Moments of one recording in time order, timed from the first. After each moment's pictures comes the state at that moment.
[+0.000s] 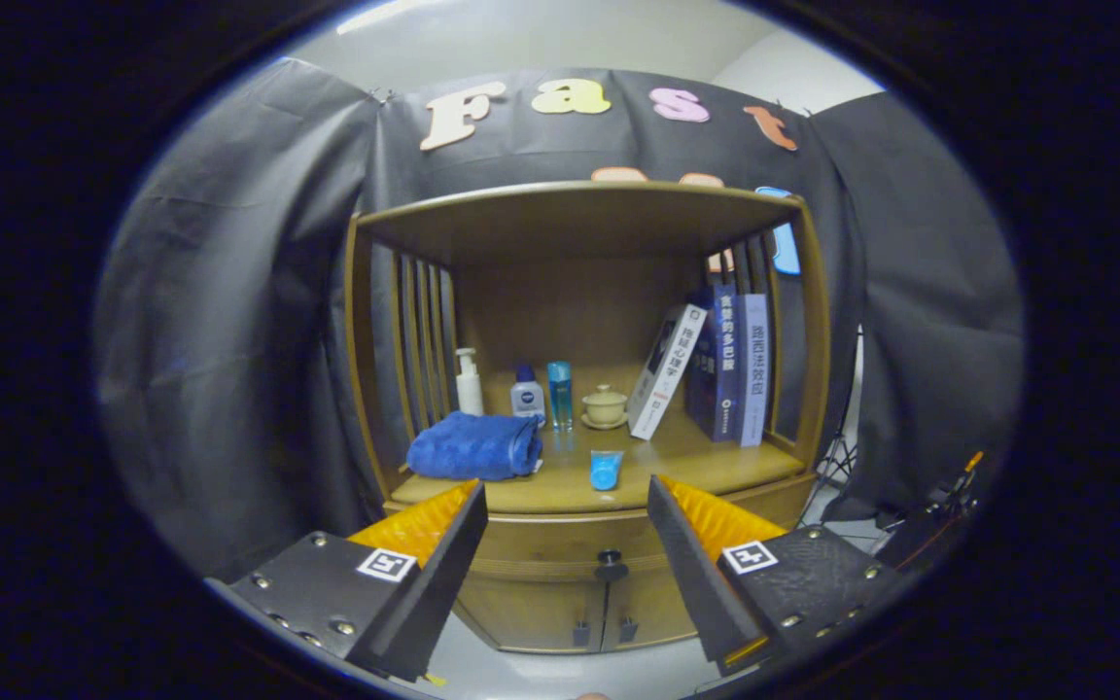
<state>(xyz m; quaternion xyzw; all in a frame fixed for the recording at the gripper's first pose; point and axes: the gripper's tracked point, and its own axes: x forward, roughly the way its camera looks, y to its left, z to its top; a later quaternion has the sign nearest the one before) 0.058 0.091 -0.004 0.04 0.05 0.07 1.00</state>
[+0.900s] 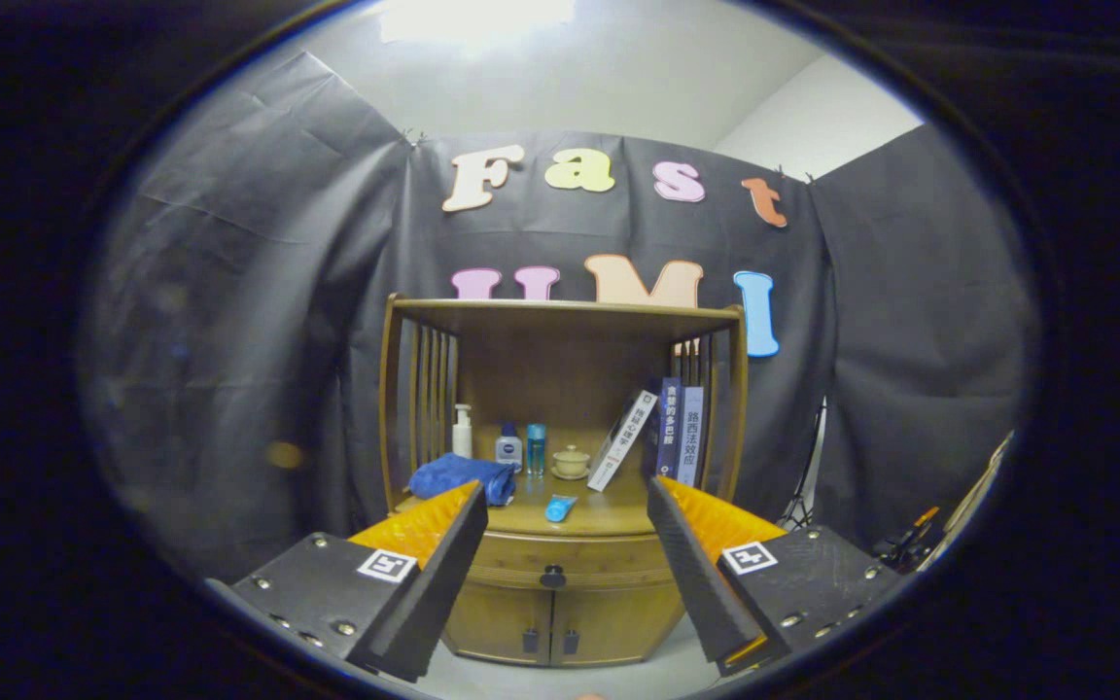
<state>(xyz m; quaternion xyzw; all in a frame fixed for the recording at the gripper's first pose) -0.036 0.040 0.055 -0.01 -0.04 0.07 1.00</state>
